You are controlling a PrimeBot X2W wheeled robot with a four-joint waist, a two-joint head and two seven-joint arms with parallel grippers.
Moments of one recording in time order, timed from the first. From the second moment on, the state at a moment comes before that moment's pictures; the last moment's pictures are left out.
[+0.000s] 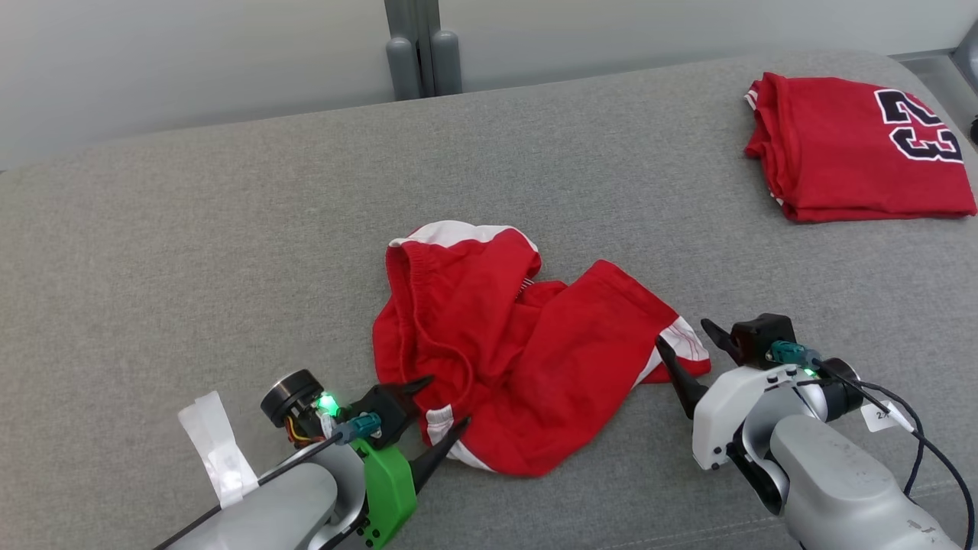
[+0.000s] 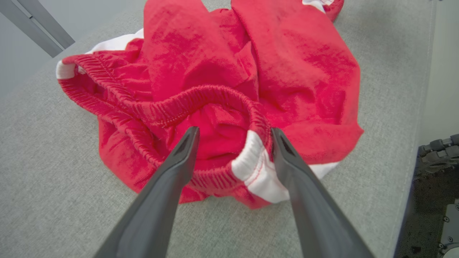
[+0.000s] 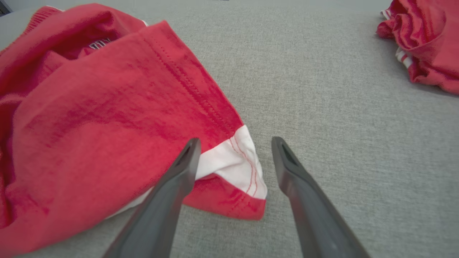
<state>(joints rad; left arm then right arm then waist) -0.65 0.34 -1.27 0.67 -0.63 -0.13 -0.26 -0.54 -0.23 0.60 0.91 0.50 0.13 -0.26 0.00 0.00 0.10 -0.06</state>
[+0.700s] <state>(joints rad) -0.57 0.34 -1.24 0.63 -0.80 -0.13 -0.26 -0.53 -0.28 0.64 0.89 0.60 0.13 -0.26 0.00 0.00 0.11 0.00</state>
